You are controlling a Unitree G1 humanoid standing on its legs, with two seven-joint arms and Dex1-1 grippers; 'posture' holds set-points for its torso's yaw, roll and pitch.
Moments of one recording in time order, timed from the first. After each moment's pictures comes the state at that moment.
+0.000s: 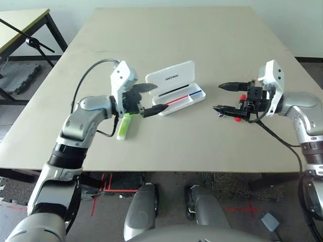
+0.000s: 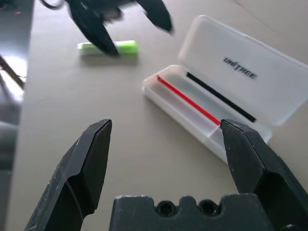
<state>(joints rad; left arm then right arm) -0.66 0.48 -0.24 0.11 -0.30 0.40 -0.98 -0.53 -0.75 -0.01 0.11 0.42 0.28 1.32</state>
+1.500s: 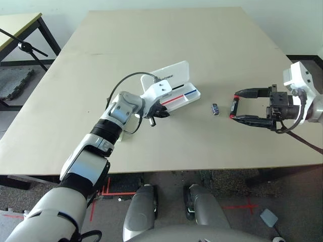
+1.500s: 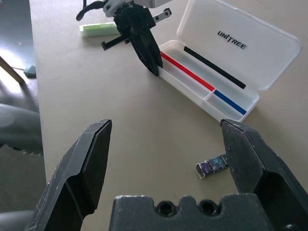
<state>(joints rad) -0.86 0.38 -0.40 0.60 0.08 0.32 -1.04 -0.39 -0.89 -0.13 0.02 0.51 0.36 1.32</state>
